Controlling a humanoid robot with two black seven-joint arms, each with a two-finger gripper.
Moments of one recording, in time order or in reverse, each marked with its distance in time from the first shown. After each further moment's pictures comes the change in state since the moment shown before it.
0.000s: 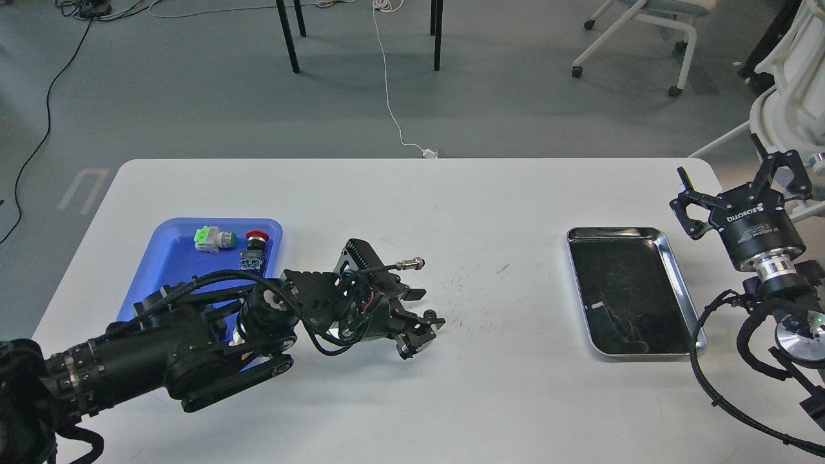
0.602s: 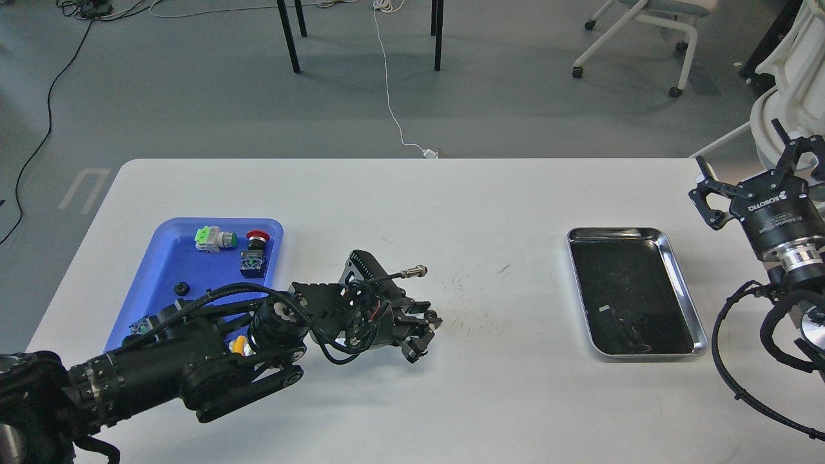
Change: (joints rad) left arm 0.036 -0.049 0.000 0.066 0.000 0.005 0.027; right arm 0.015 -0.080 -0.005 0.024 -0.004 0.000 -0.002
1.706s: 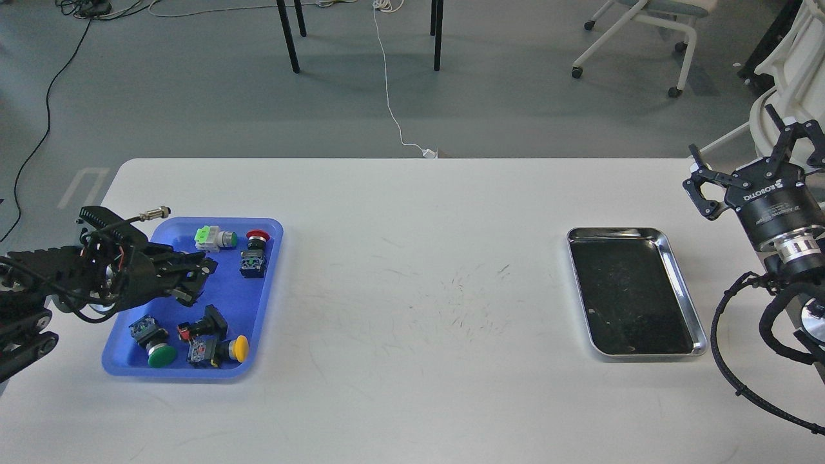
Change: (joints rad) left arm 0.079 0.636 -0.094 0.094 -0.162 0.179 -0.174; right arm 0.018 -0.006 -0.013 0.036 -0.012 0.000 0.000
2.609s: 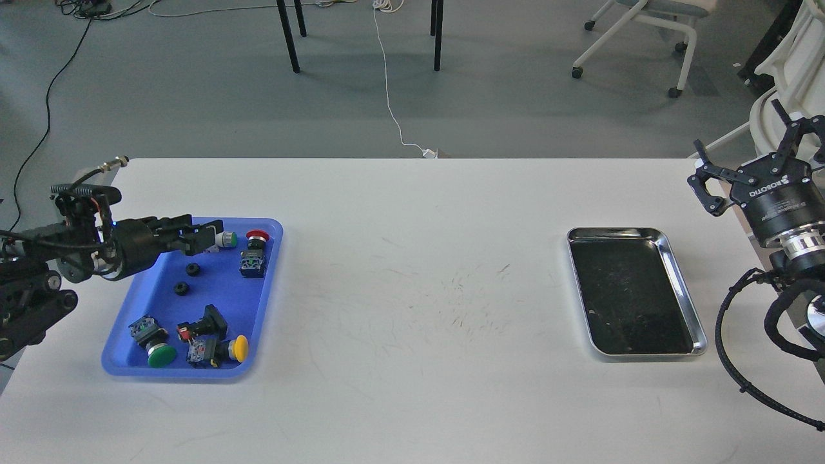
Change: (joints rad) left arm -0.132 -0.107 -0.019 0.218 -0.680 0.010 -0.101; right arm 0.031 -0.011 0.014 0.002 0.000 0.000 0.000
